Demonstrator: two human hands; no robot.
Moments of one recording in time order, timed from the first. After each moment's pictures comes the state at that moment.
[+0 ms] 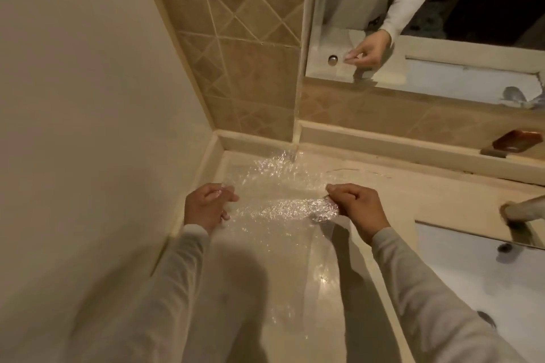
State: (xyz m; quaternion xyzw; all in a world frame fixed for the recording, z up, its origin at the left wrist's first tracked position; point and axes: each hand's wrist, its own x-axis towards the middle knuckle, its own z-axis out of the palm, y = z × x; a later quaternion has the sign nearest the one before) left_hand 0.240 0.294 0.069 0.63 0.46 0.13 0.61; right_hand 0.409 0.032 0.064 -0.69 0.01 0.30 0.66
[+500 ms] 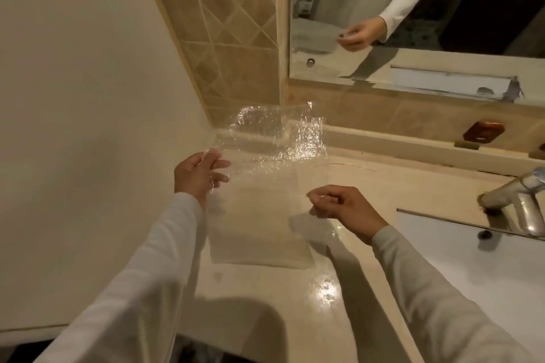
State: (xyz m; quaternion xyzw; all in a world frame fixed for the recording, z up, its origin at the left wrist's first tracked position) left_hand 0.239 0.263 0.145 0.56 0.41 0.24 0.67; right_hand 0.370 -0.022 0.111 -0.67 -0.17 0.39 0.61
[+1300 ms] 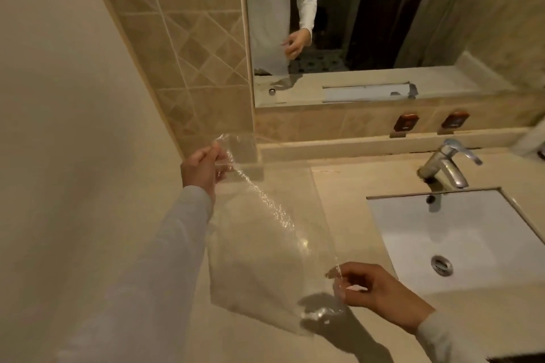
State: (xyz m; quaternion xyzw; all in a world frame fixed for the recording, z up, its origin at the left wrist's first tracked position) left_hand 0.286 0.281 0.200 0.57 0.31 0.20 0.73; right_hand 0.200 -0.086 0.140 -0.73 -0.11 0.37 0.56
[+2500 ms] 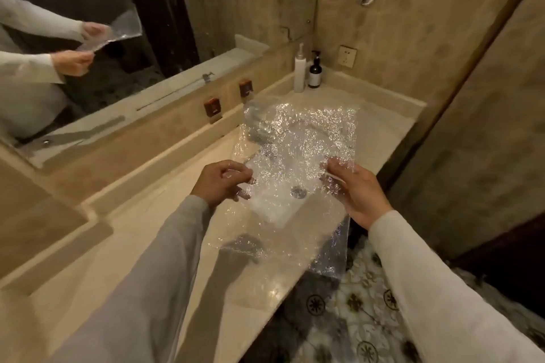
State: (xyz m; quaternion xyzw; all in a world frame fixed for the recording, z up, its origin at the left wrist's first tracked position) left_hand 0.286 -0.017 0.196 0.72 -0.13 -0.25 0.63; right_hand 0.128 -0.265 0.208 -0.49 0.27 -0.14 0.82
